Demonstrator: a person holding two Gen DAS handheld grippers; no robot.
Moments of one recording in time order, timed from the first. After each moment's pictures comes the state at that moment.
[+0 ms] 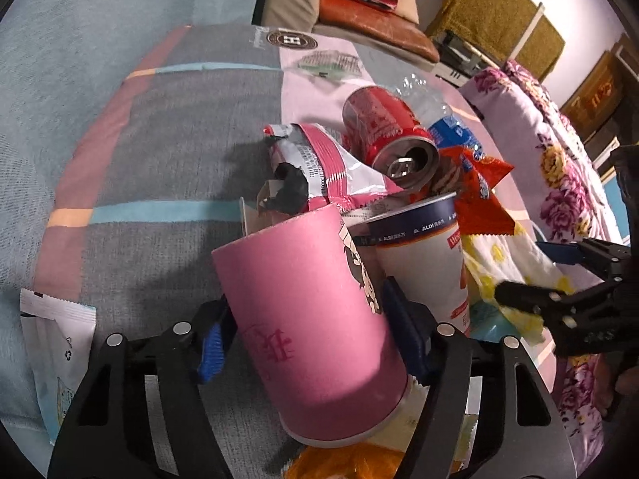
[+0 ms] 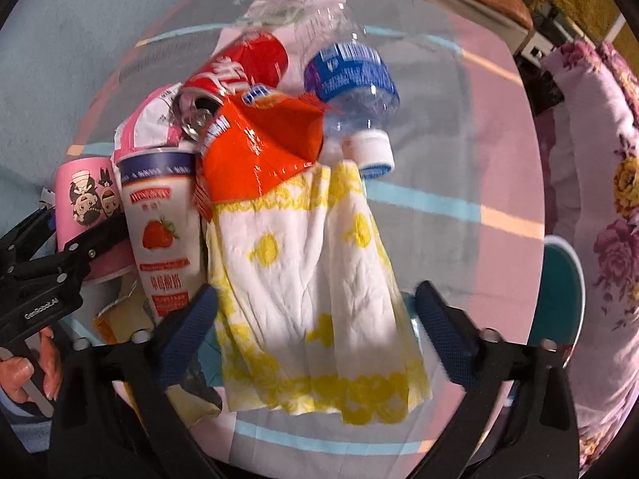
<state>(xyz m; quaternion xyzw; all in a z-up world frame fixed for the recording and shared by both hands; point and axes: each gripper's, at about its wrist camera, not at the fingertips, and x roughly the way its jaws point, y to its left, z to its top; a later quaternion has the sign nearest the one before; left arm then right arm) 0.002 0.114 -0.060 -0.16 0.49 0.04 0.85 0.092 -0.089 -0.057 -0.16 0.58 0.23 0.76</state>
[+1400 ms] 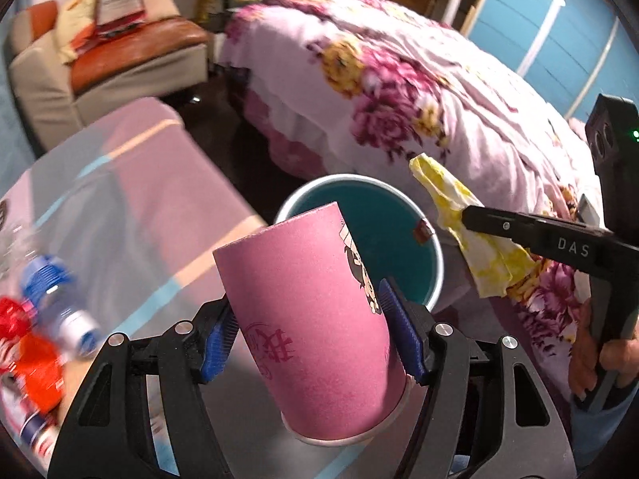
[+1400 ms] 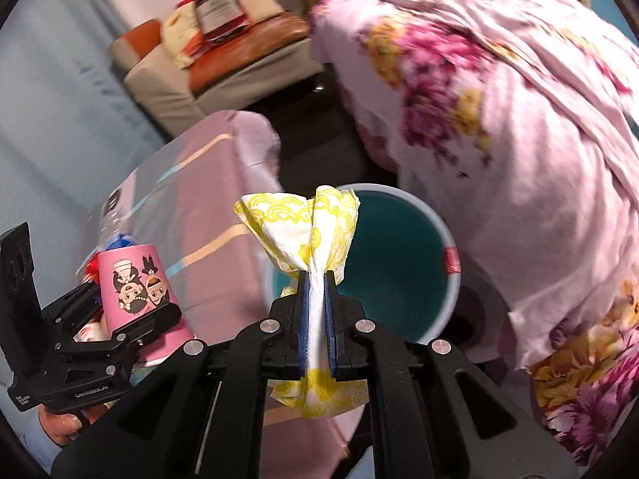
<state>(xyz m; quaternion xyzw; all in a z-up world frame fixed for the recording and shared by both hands) 0.124 -0.227 -0.029 0.04 0.50 -0.26 0.83 0.094 -0.443 -0.025 0.17 0.49 0.04 0.86</state>
